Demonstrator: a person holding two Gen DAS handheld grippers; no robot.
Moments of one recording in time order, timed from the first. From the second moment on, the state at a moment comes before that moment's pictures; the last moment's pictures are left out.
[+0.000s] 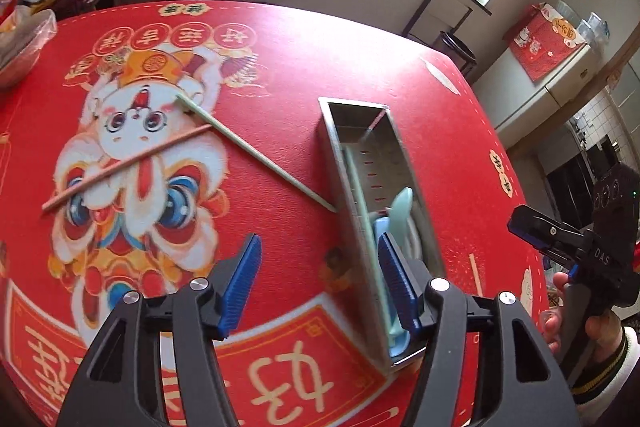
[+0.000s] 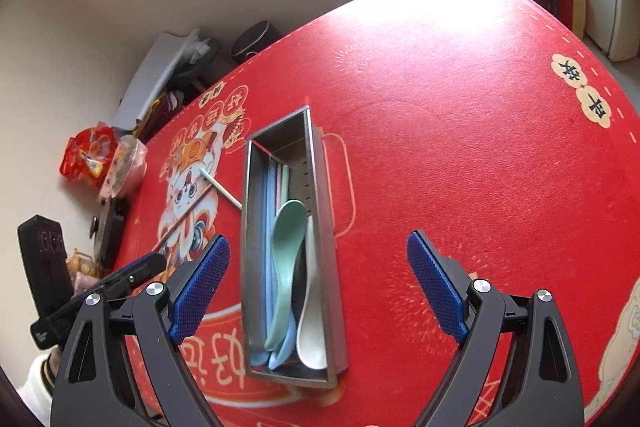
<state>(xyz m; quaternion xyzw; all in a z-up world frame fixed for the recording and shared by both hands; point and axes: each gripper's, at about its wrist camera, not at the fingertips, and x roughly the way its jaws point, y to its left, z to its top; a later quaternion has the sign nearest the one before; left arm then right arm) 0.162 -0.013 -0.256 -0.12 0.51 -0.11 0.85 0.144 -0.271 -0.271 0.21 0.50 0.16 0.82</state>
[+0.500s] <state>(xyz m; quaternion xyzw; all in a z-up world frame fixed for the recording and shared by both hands) 0.210 0.109 -0.300 0.04 0.52 -0.10 0.85 0.145 -0.212 -0.265 0.19 0.51 0.14 0.83</state>
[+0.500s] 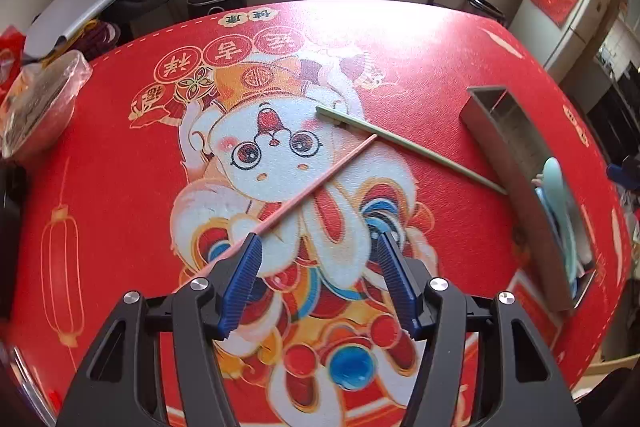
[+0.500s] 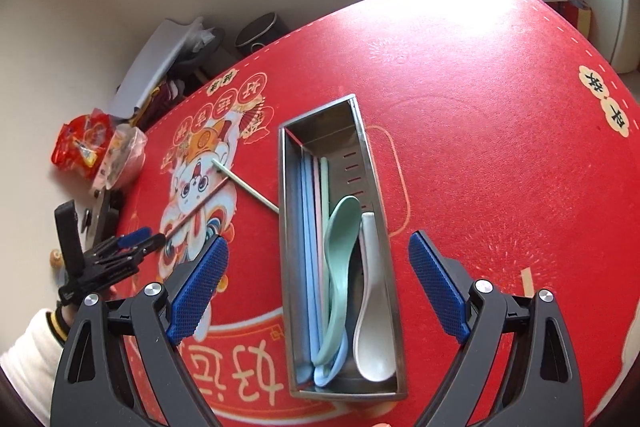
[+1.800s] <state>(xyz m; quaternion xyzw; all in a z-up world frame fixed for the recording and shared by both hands) 0.195 0.130 -0.343 0.04 0.52 -0.16 0.84 0.145 -0.151 -0.268 0.16 0.53 0.12 0.83</state>
